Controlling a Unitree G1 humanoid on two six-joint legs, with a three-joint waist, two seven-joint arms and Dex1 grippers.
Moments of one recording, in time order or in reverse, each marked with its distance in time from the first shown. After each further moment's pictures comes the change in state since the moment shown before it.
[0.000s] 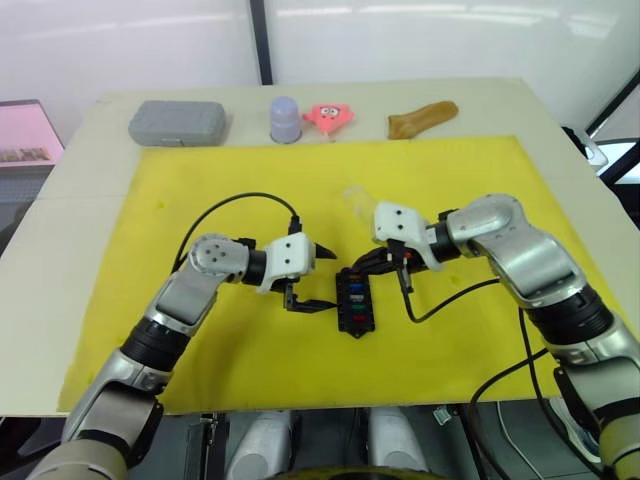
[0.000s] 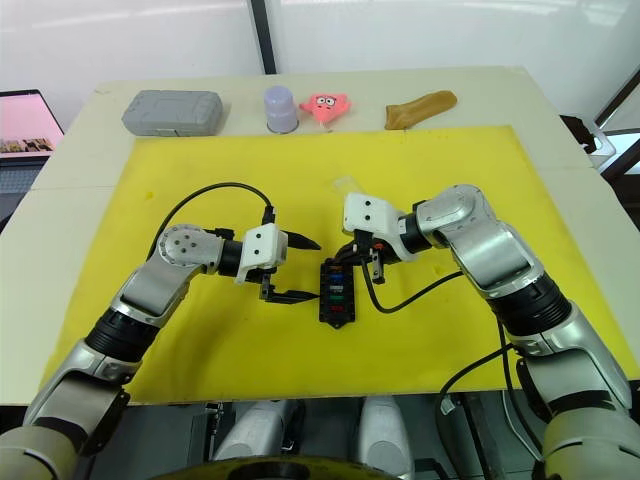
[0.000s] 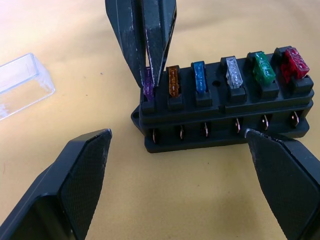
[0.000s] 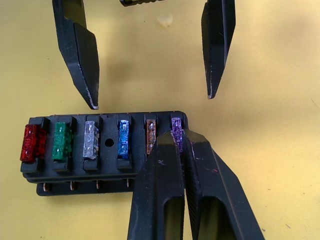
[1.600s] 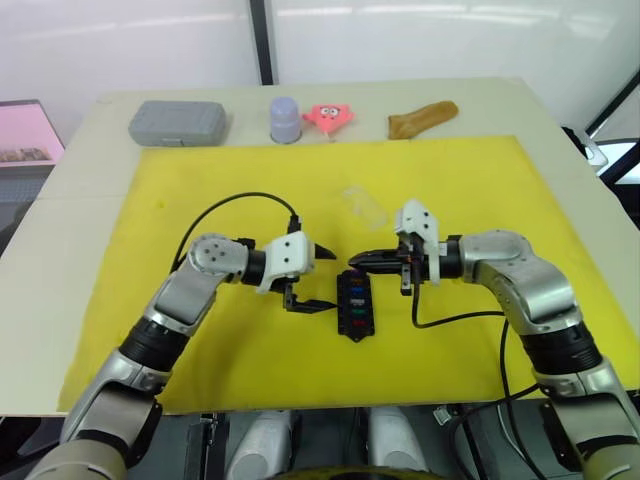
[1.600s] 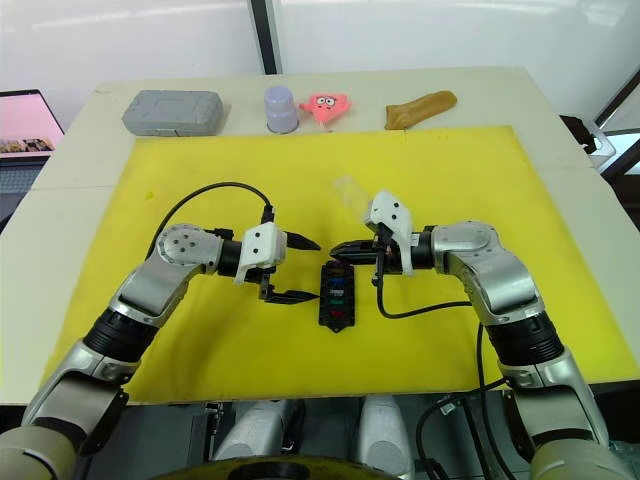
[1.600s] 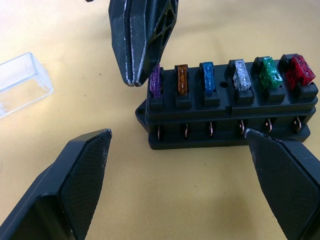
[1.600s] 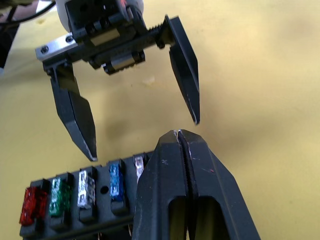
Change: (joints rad) left arm 0.000 0.008 0.000 -0.009 -0.019 0.024 -0.002; right arm 0.222 0.115 -0.209 0.032 0.203 -0.068 -0.132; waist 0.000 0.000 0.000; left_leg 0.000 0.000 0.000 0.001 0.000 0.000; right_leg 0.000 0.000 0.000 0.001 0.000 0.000
